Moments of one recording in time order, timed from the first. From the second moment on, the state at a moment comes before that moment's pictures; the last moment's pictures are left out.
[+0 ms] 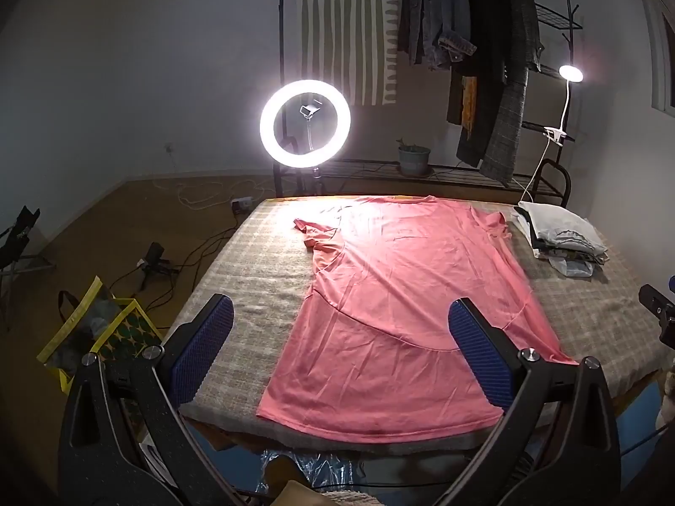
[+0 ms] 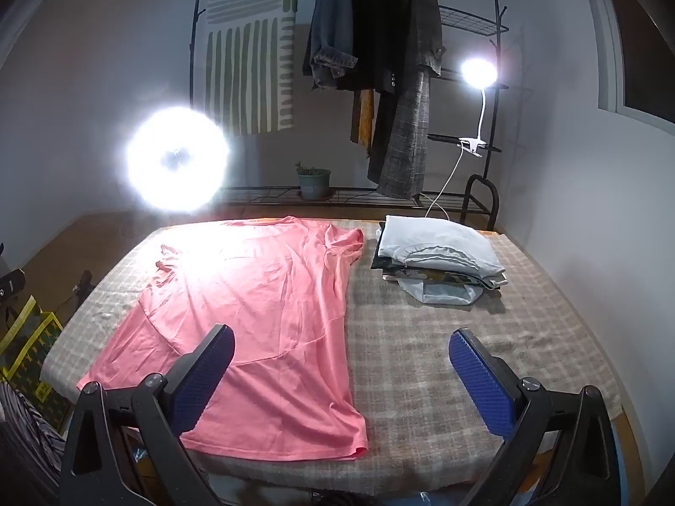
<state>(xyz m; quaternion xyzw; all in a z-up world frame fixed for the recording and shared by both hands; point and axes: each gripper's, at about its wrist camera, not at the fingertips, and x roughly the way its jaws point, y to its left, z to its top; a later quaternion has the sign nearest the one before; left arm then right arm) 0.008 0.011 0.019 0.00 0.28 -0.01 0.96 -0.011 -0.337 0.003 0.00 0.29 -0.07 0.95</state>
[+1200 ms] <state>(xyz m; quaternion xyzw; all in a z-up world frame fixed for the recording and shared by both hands) 0.012 -0.006 0.023 0.01 0.27 -0.02 0.96 -0.009 -0.336 0.002 0.00 0.28 -0.08 0.96</state>
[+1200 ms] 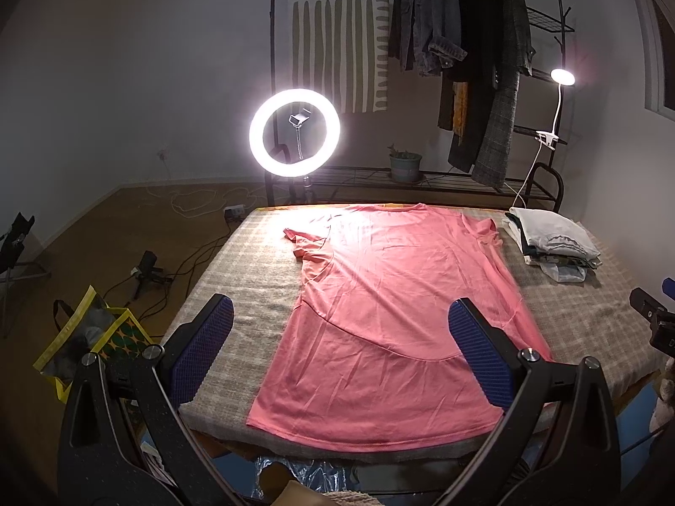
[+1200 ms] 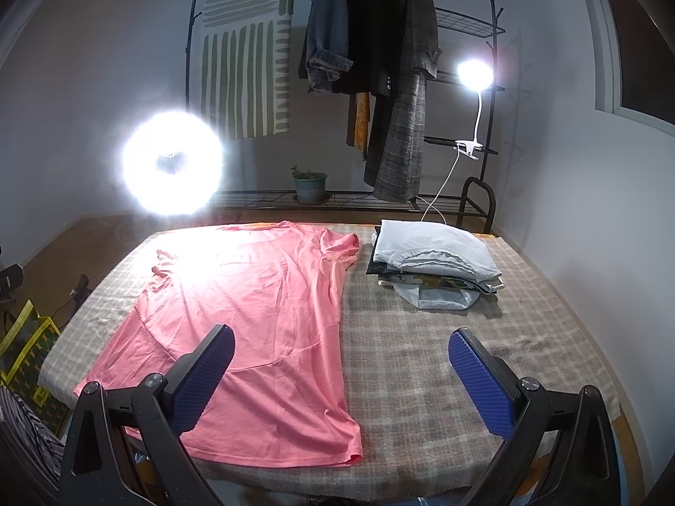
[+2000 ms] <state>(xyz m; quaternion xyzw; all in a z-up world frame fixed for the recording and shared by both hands) 0.011 -0.006 0.021 0.01 0.27 -0.02 0.96 -0.007 -0.339 0.000 0.00 0.29 -0.08 0.95</state>
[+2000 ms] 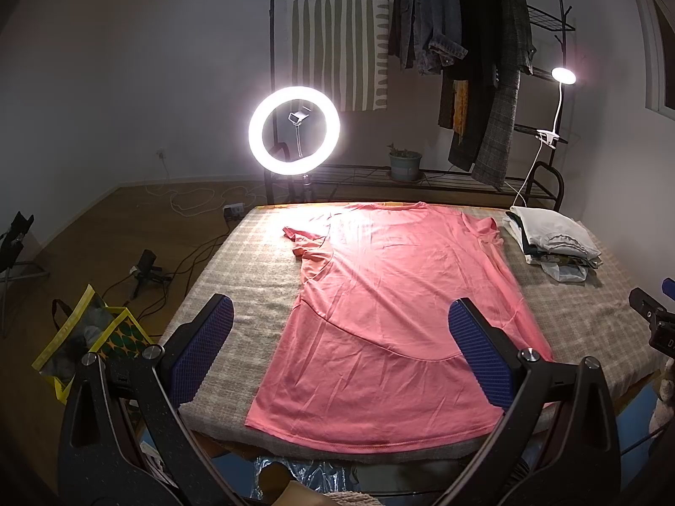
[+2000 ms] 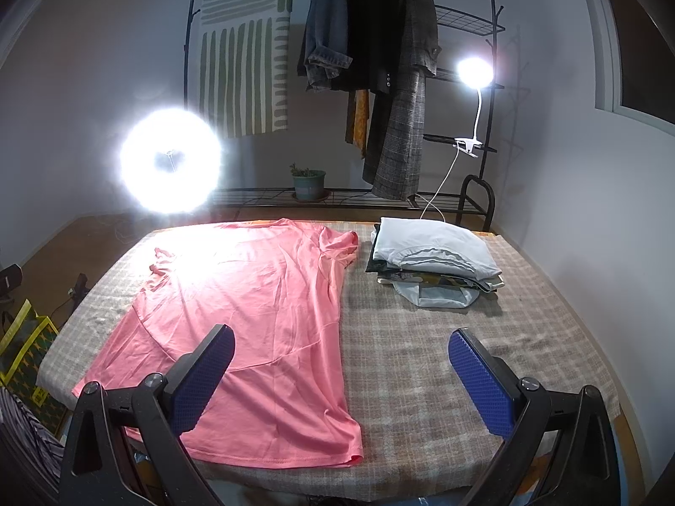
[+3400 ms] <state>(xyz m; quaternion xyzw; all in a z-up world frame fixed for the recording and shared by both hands) 0.071 0.106 -0.073 -0.06 0.37 0.02 0.93 0.104 -0.254 0.005 -0.05 0.30 -0.05 0.95</state>
